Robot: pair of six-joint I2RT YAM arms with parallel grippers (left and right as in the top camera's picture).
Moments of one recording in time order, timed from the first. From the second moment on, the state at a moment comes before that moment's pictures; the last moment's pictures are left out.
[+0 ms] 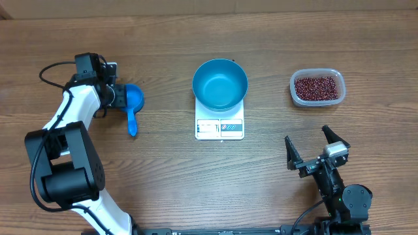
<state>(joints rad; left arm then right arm) 0.20 1.95 1.27 -0.51 0.06 0.14 0.00 0.01 0.02 -0.01 -0.28 -0.03</state>
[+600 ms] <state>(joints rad) 0.20 2.00 1.28 -0.49 0.08 0.13 0.00 0.01 0.02 -0.01 -0.28 -0.03</state>
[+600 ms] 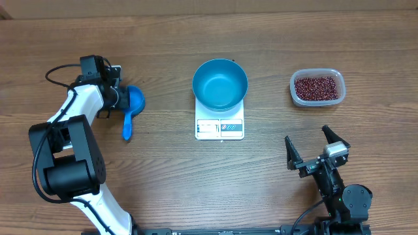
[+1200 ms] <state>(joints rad) 0.20 1.90 1.51 -0.89 0.08 -0.27 0.00 0.01 0.02 -0.01 -0.28 -0.03</state>
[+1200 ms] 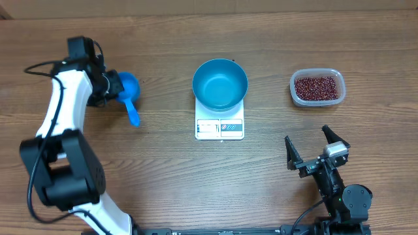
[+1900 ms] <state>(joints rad) 0.19 1.61 1.56 -1.21 0.08 -0.66 0.00 0.01 0.02 0.02 -0.35 -0.01</state>
